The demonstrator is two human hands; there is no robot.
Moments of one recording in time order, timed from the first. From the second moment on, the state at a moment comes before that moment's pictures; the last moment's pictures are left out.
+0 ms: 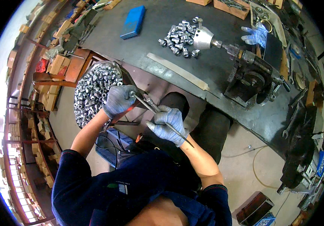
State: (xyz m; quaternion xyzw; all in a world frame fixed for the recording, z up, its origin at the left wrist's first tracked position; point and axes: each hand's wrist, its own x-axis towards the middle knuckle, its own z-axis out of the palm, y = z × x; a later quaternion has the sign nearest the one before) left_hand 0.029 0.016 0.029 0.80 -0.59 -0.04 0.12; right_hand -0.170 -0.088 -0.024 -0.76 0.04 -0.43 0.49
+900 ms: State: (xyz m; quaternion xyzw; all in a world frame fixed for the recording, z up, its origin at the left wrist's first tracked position) left_hand 0.061 -0.035 0.043 0.81 -0.52 -0.10 0.26; right_hand -0.166 -0.086 -0.029 -0.82 0.08 -0.45 0.34
